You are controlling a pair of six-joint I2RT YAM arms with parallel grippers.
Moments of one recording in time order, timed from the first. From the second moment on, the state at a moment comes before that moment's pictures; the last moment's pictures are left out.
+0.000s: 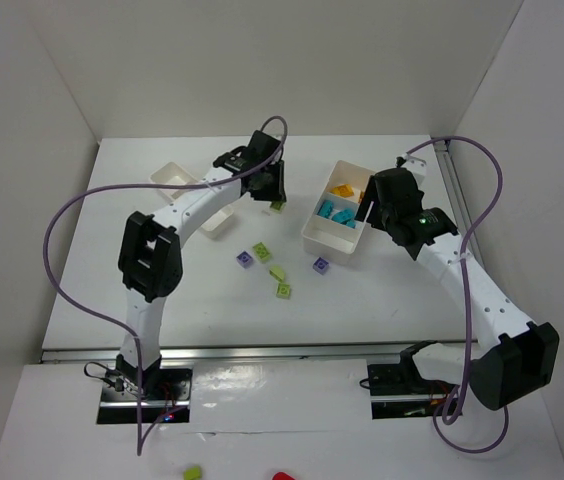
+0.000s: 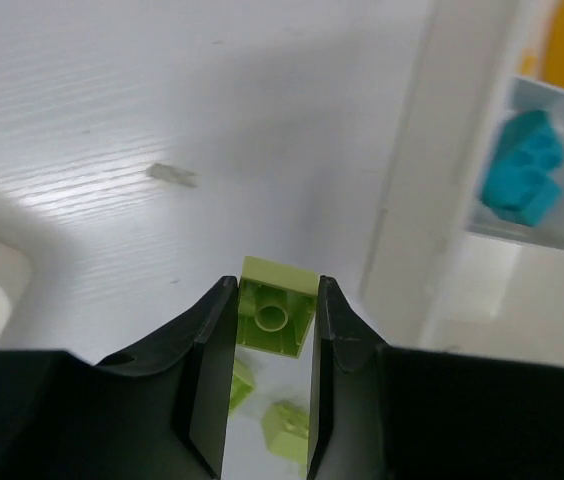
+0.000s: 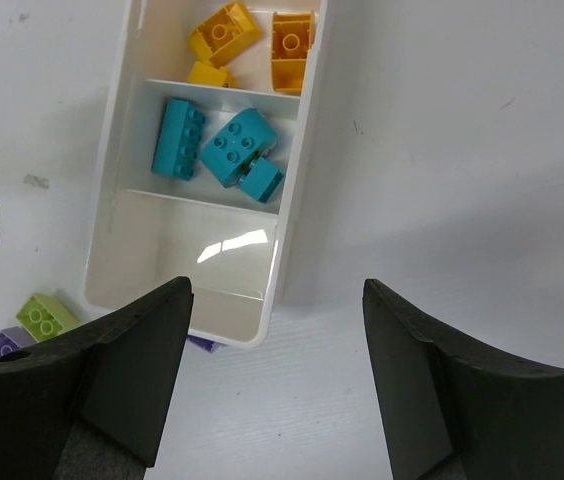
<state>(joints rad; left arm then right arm) -0.52 2.08 1.86 -0.68 -0.05 -0.42 0.36 1.20 1.12 -0.63 0.38 0.54</state>
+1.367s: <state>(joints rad) -0.60 1.96 1.49 -0.73 -0.09 -0.59 0.36 1.14 1.07 -0.67 0.40 0.57</state>
